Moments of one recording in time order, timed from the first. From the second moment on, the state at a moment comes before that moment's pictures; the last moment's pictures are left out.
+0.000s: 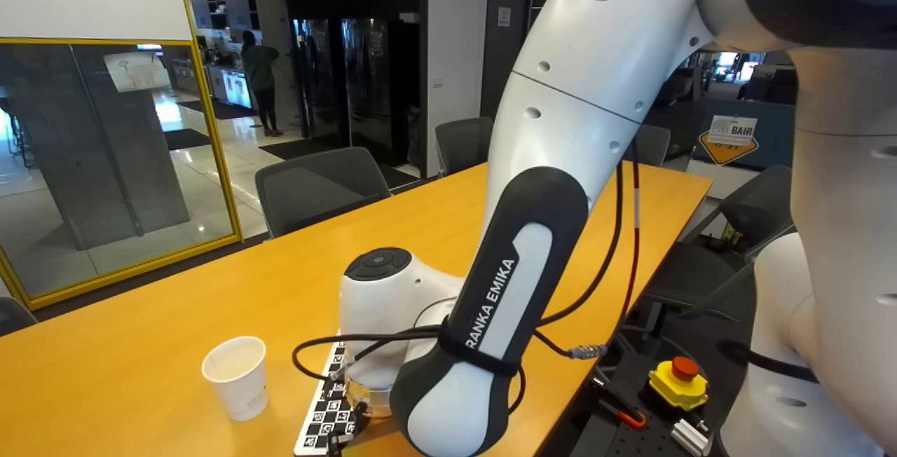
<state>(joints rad) 0.42 0.29 0.17 -2.52 -0.05 2.82 1.08</state>
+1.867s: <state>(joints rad) 0.44 0.26 0.16 -2.54 -0.07 2.83 1.08</state>
